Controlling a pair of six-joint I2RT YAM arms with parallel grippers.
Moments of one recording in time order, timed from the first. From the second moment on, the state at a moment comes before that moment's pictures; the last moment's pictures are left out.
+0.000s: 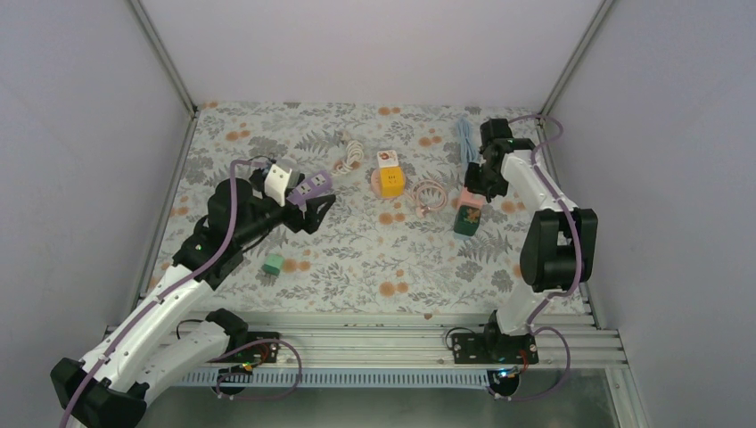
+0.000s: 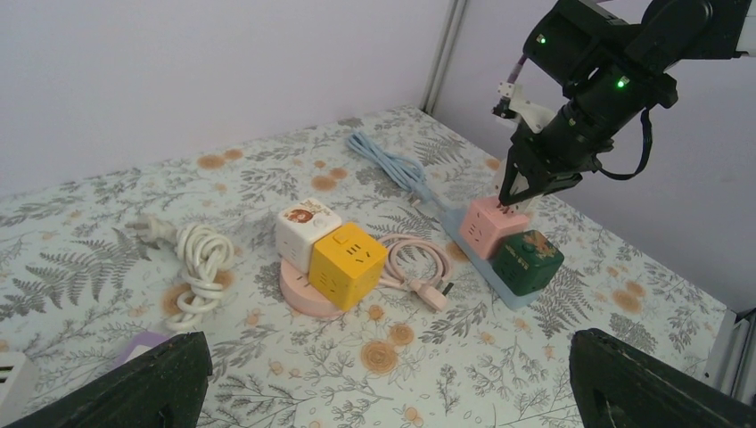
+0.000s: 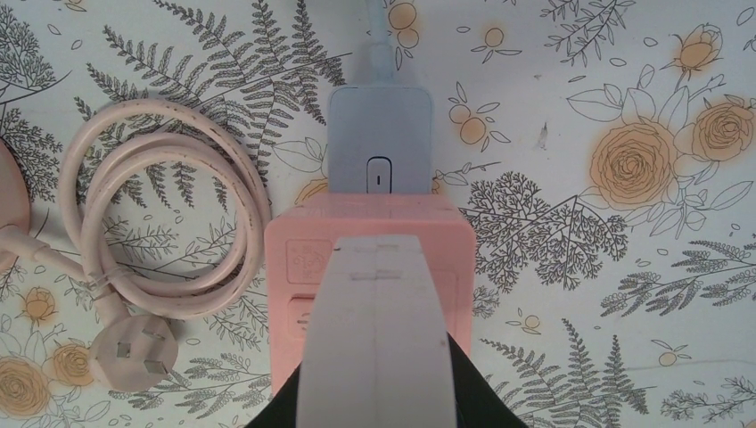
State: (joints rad) left arm -0.52 0.81 0.78 -0.20 0.27 -0.16; right arm 0.07 1.73 1.39 -0.95 0.05 0.31
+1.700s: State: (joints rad) left arm -0.52 0.83 0.78 -0.24 0.21 -0.16; right arm 0.07 1.72 1.40 -0.94 0.05 0.32
